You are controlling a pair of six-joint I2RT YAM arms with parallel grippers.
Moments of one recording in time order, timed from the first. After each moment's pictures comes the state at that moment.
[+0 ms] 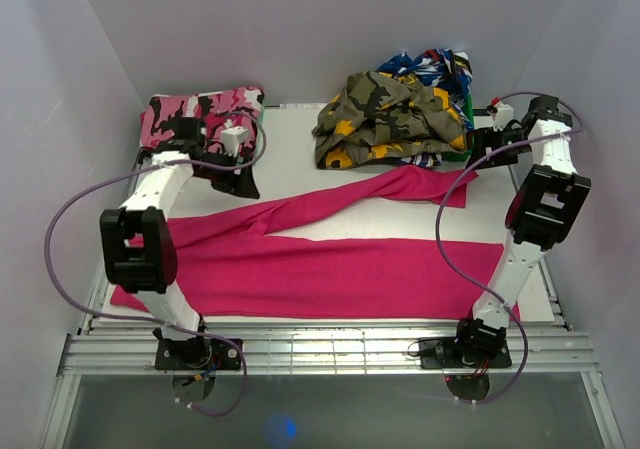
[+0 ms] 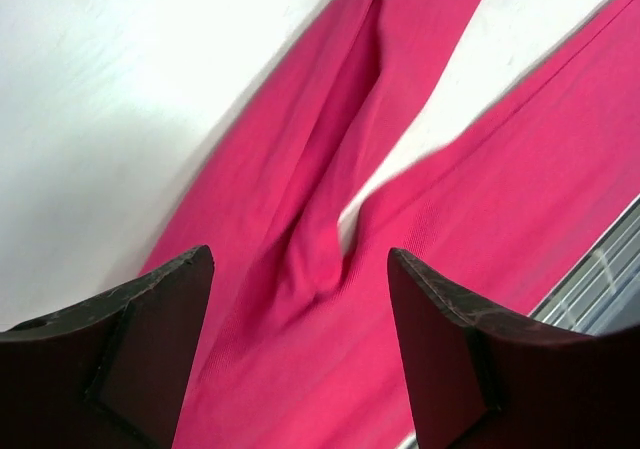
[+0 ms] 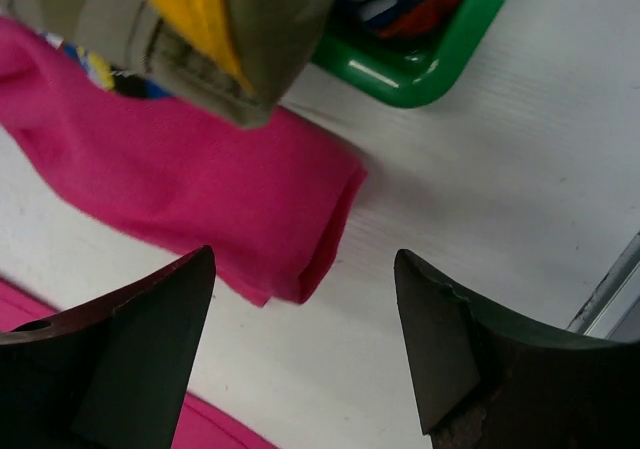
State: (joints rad) left arm 0.01 1.68 1.36 -0.81 0.66 0.36; right arm -0.33 2.16 1.92 -1.00 -0.59 -0.60
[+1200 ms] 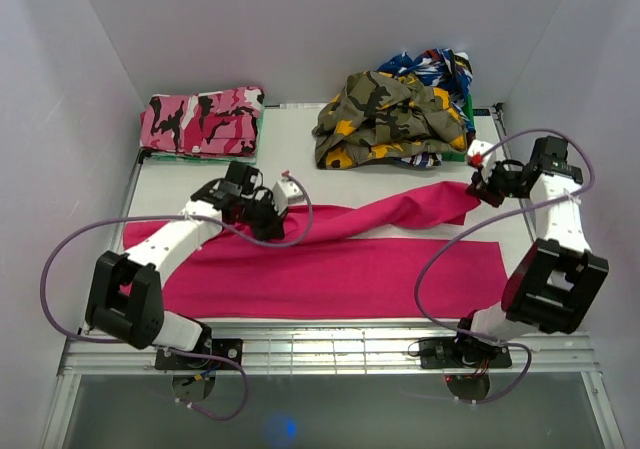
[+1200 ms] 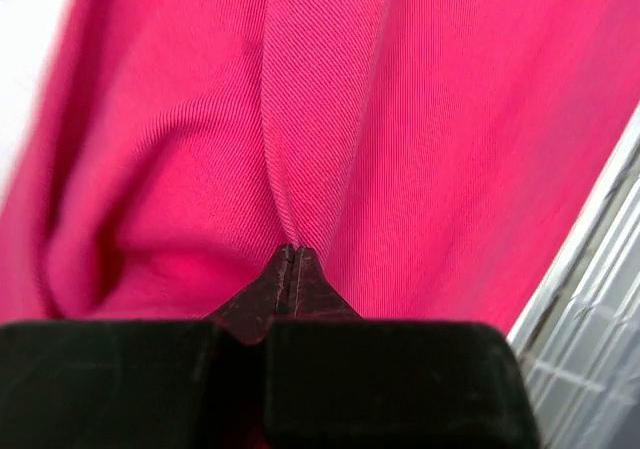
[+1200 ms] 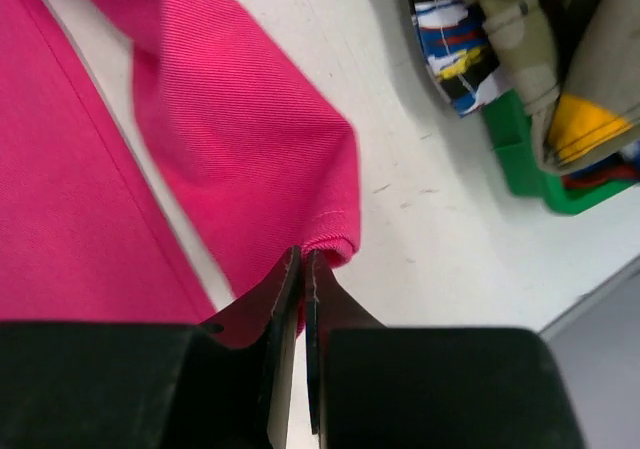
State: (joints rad) left arm -0.39 1.44 1.02 -0.59 0.56 0.51; right arm -0.34 1.50 1.23 -0.86 -0.84 -1.32
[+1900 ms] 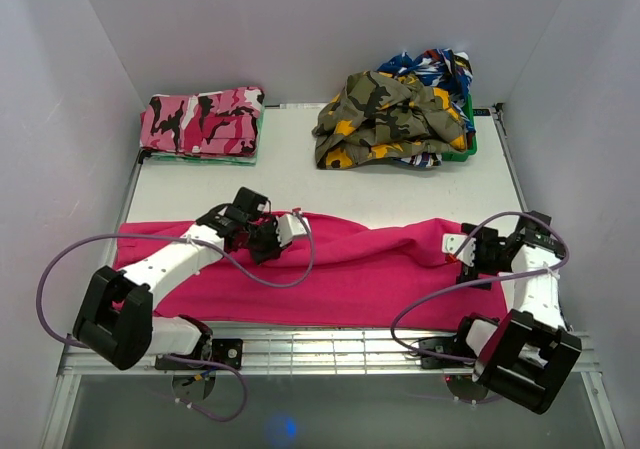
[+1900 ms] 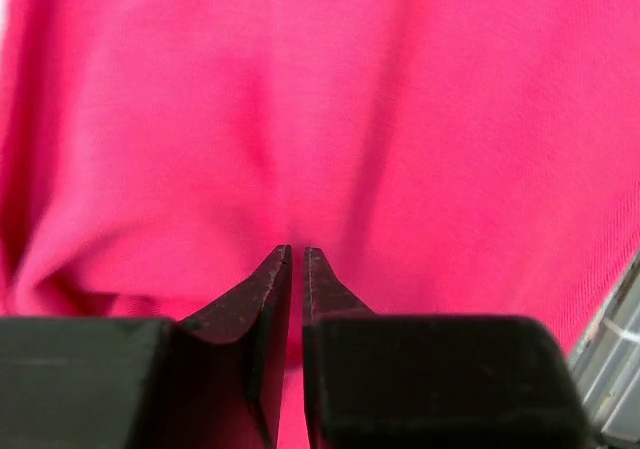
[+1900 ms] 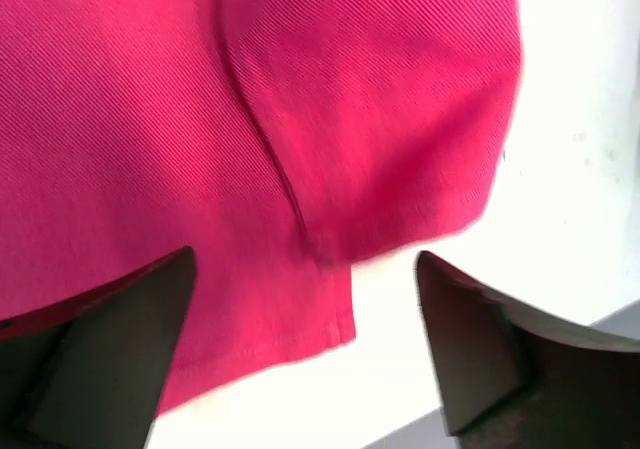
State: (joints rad) left arm -0.51 1.30 0.78 -0.52 0.39 0.69; right arm -0.43 1.03 0.63 -0.95 -0.65 -1.95
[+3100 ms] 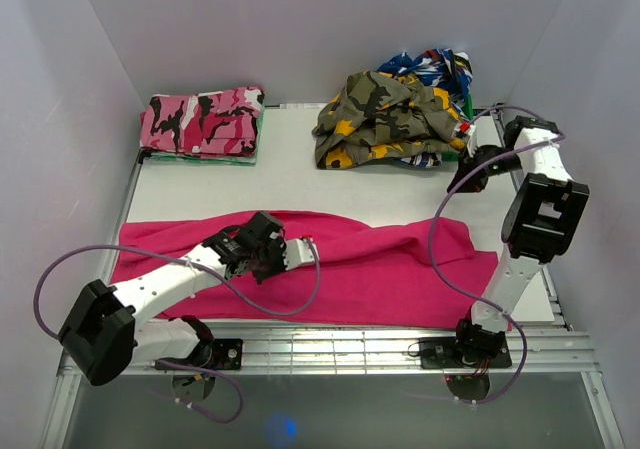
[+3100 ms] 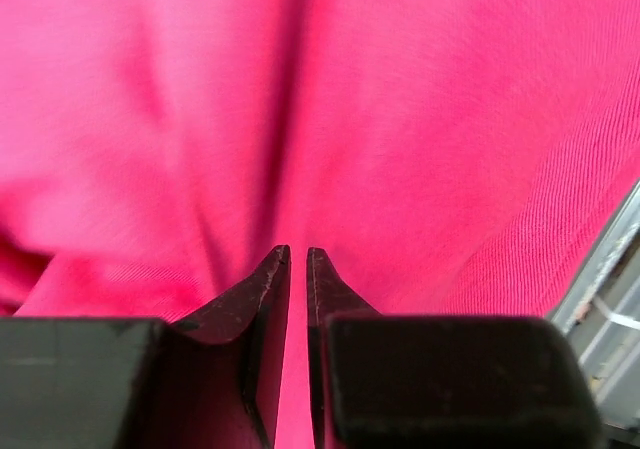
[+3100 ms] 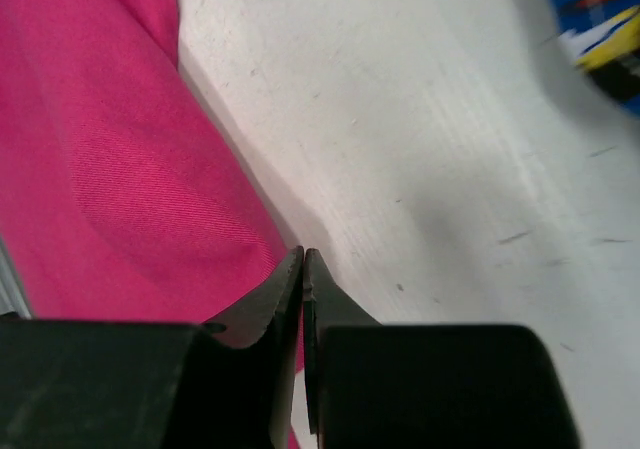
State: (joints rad) left arm -0.76 1.20 0.65 -0.51 0.13 0.65; right arm -0.25 2.03 1.65 -1.29 -0.86 -1.19
